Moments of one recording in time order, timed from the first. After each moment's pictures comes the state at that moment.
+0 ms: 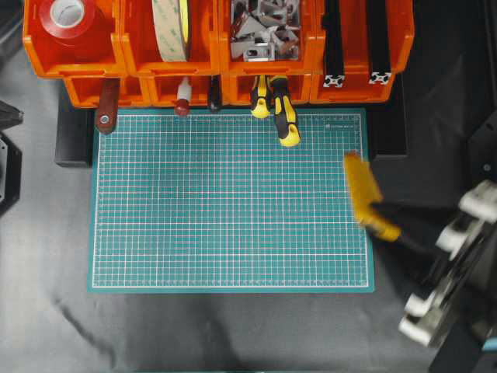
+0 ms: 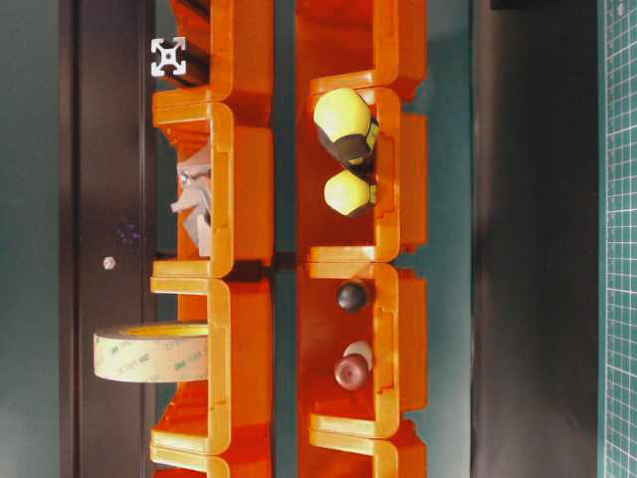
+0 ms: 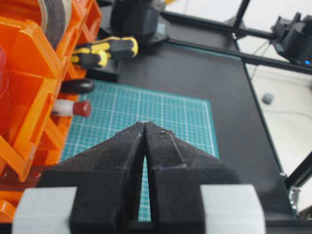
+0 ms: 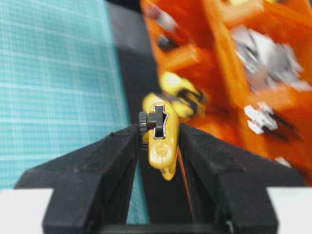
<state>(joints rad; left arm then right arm) 0.00 -1.26 1.06 0.03 0.33 -0.23 0.90 -0.17 0.35 -1.12 1.47 0.91</state>
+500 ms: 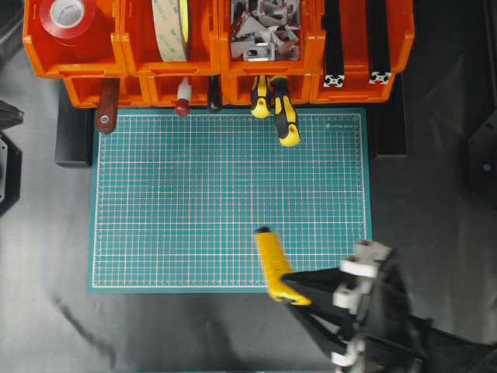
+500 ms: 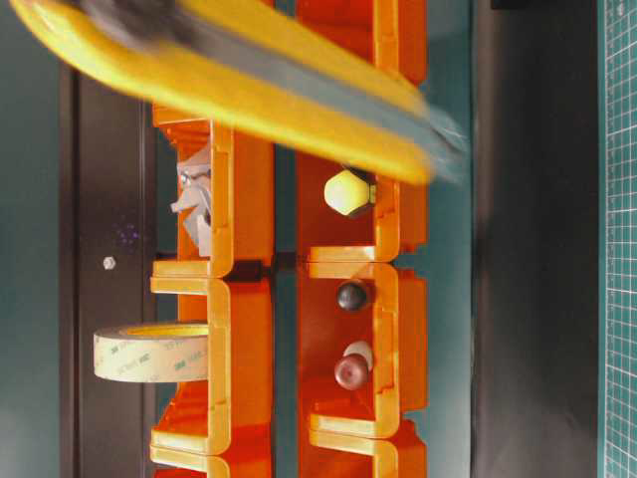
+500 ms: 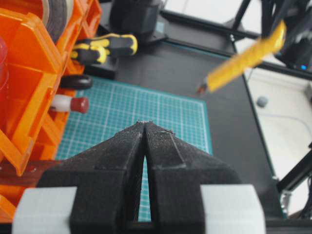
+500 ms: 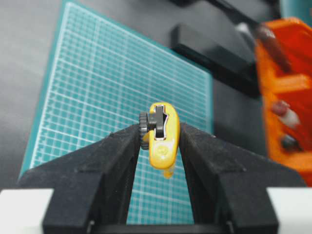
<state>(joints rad) 0.00 -1.26 1.06 0.03 0.33 -0.29 0.78 0.01 0.35 -1.17 1.00 0.90</state>
